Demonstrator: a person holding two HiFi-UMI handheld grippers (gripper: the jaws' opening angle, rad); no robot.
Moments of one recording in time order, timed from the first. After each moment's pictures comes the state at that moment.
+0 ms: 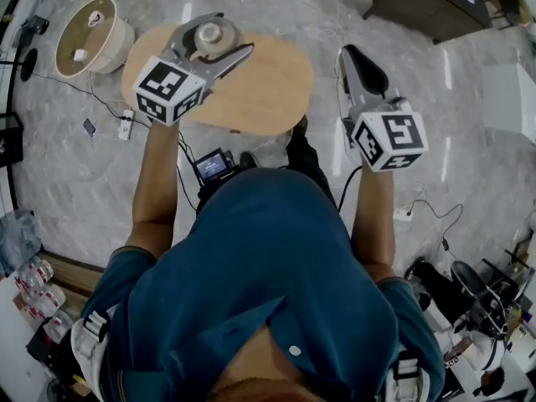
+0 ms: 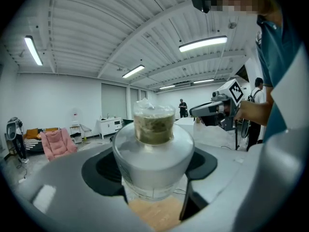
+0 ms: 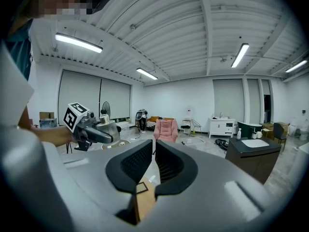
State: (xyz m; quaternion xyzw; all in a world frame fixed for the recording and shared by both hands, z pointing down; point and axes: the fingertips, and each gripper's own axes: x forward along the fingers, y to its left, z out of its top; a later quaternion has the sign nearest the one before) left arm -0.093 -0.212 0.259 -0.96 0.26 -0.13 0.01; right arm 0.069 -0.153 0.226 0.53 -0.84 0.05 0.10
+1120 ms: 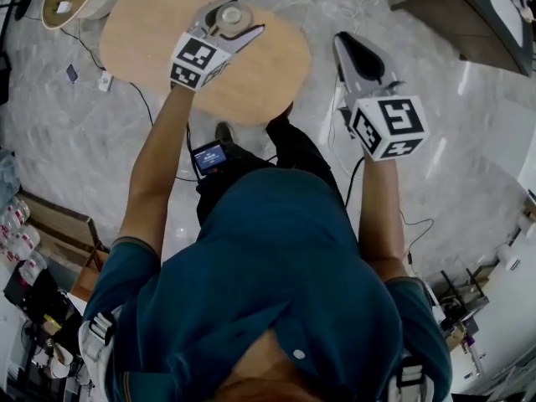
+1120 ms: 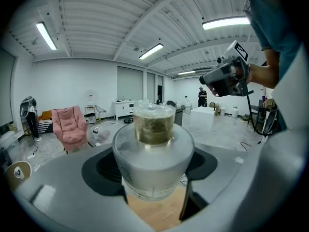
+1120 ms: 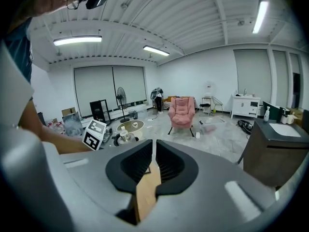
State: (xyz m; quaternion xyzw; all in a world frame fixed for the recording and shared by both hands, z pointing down) left arm -0.029 -0.368 0.474 -0.92 0.35 -0.18 -0.05; right arm 0.111 -0.315 0.353 0.40 -0.89 0.14 0.19
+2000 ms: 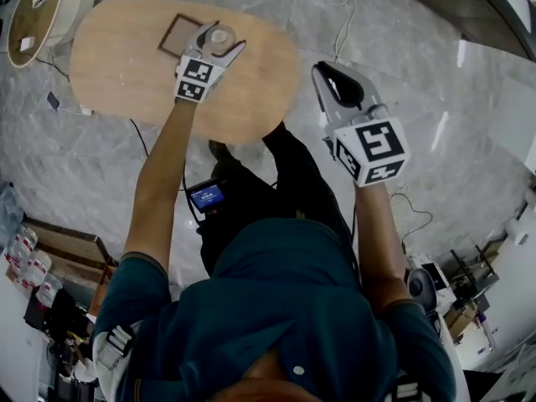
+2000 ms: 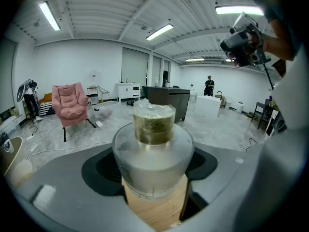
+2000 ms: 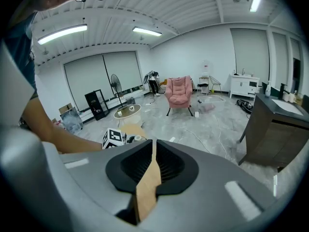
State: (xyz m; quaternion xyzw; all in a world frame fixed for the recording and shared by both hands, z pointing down) left arm -0.020 -0.431 0.707 -0.89 0.36 -0.24 -0.11; right arm 0.124 -0.350 0.499 0.39 -0.86 0.22 0.25
